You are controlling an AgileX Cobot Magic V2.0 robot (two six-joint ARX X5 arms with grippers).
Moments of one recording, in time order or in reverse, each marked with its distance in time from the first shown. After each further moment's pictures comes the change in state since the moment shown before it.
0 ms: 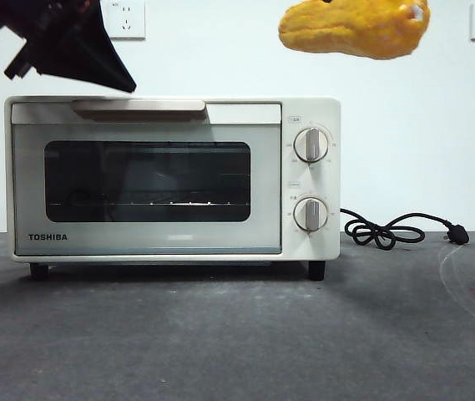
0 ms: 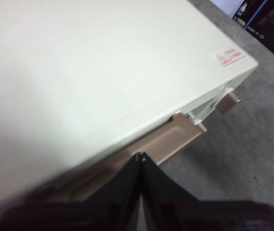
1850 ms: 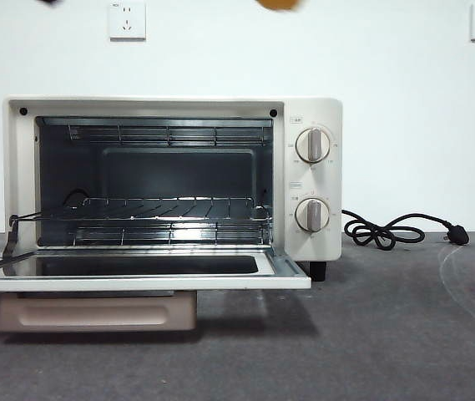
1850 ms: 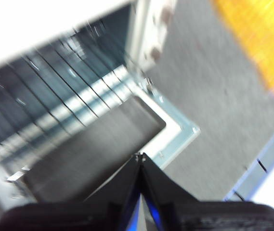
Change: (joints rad) left arm -0.264 -0.436 0.005 -0.520 -0.280 0.060; right arm 0.110 0.013 0.000 0.333 -0.022 -0.039
